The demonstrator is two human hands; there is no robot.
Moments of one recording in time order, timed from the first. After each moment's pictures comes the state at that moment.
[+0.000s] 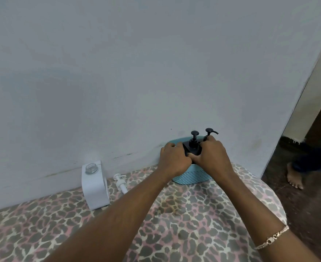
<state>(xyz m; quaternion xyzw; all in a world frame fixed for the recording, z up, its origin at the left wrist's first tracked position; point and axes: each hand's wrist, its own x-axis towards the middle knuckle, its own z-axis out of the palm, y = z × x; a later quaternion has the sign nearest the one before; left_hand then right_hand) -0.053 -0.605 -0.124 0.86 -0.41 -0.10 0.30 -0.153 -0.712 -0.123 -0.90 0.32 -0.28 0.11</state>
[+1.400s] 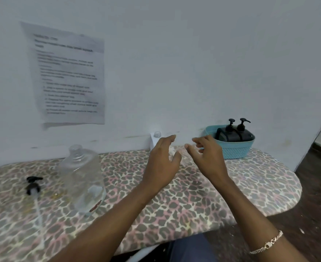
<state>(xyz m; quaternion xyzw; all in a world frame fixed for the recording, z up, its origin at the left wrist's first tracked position) -0.140 -0.313 -0.097 0.77 -0.36 0.10 0.52 -0.197 -0.480 -0.108 -0.85 0.15 -0.39 0.32</state>
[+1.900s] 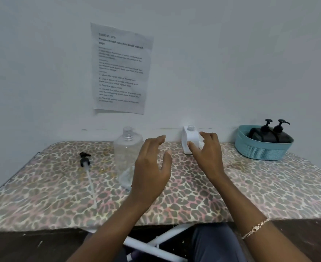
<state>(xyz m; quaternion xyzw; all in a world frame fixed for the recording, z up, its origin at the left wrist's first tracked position) -0.172 -0.174 -0.103 0.76 -0.30 0.30 0.49 -0.154 -0.389 -0.122 -0.86 0.16 -0.36 0.32</state>
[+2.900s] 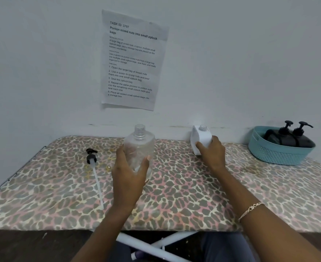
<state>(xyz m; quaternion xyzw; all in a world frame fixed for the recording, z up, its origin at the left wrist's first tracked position) -0.131 -0.114 -0.145 0.77 -0.13 0.26 0.57 -0.092 -0.403 -0.153 -0.84 0.24 -0.28 0.40</state>
